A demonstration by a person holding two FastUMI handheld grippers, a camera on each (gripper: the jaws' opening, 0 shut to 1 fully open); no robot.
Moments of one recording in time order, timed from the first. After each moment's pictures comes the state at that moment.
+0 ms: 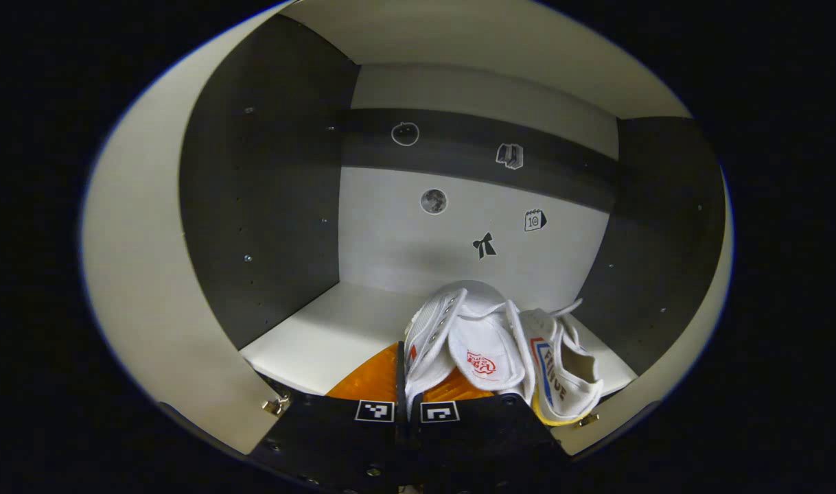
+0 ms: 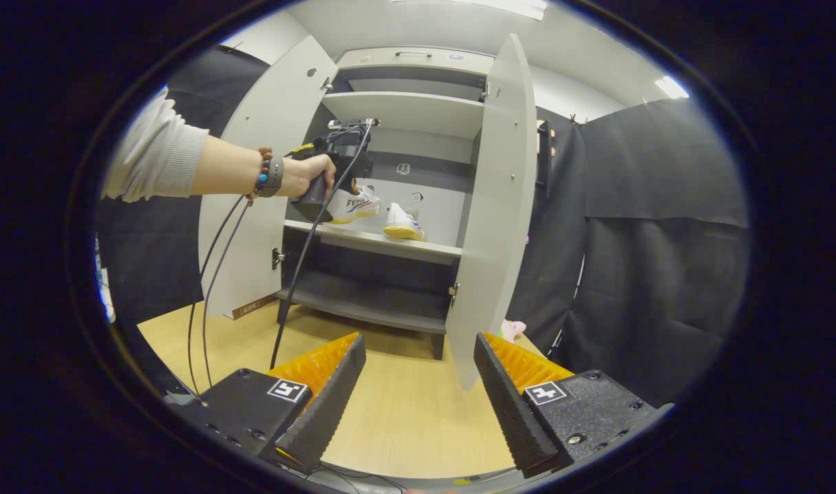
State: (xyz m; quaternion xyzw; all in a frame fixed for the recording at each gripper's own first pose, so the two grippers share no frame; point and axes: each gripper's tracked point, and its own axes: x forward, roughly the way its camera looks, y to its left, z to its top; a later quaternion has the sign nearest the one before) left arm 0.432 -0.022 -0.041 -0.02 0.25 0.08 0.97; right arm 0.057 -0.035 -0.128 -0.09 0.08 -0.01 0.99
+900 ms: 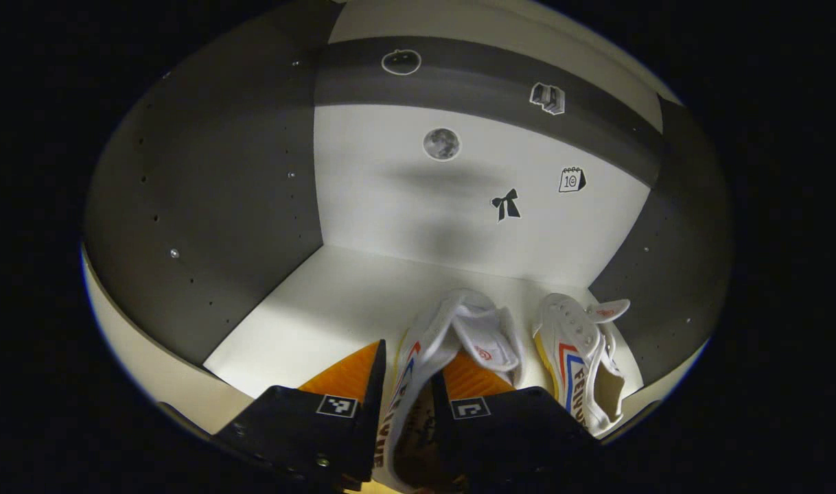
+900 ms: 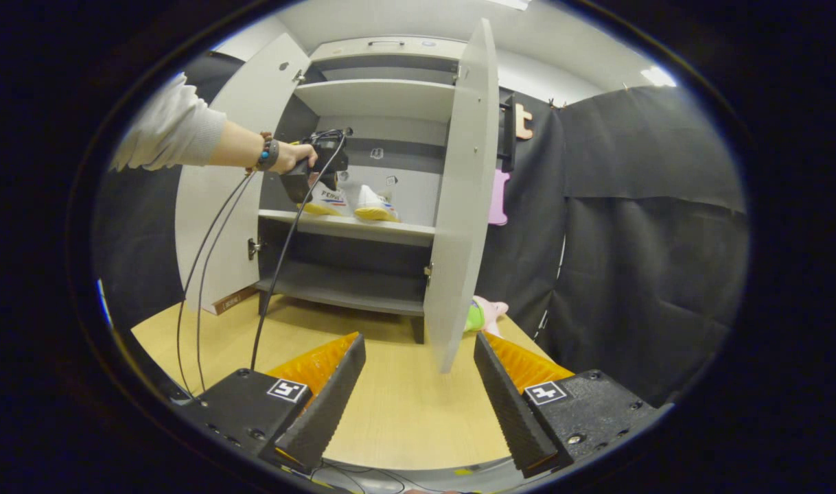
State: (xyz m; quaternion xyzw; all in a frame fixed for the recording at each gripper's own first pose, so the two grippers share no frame) left arm 0.454 -0.024 -0.071 -0.06 0.36 0.06 0.93; right arm 0.053 -0.058 -0.145 -0.07 0.11 -0.04 0.99
